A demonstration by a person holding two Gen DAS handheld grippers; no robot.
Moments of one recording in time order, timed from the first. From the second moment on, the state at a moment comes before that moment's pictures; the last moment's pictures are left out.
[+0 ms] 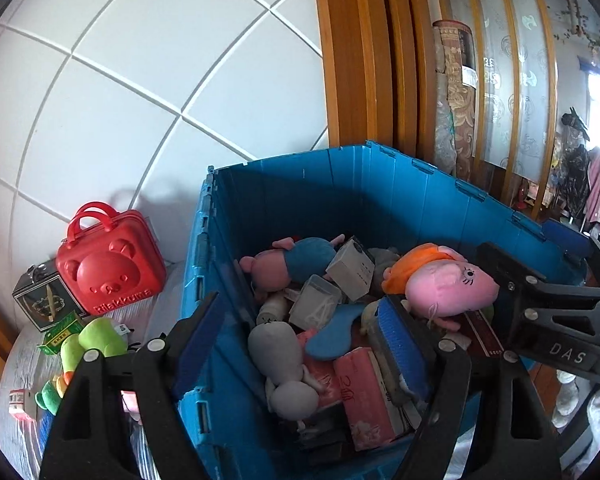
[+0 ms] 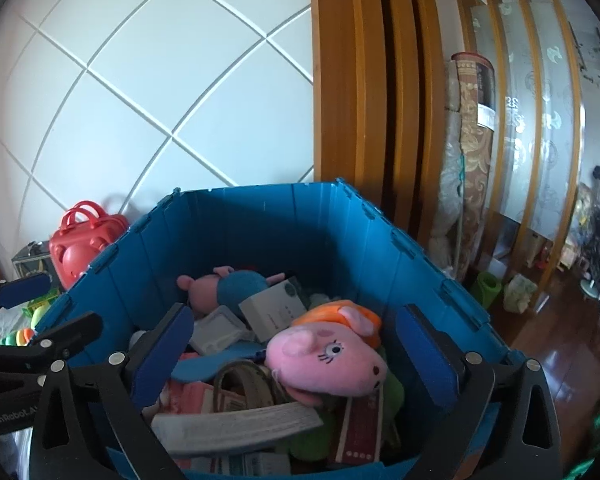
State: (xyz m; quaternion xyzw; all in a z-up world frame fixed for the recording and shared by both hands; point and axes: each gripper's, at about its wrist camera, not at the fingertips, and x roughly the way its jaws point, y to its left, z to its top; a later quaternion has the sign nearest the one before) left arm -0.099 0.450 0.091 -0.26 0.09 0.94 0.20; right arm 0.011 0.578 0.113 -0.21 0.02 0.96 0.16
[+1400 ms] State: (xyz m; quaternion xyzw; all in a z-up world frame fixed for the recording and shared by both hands) left arm -0.073 -0.028 -0.068 -0.41 -0.06 0.90 -0.12; right arm -0.066 0.268 0.043 -0.27 -0.01 0.96 -0.10
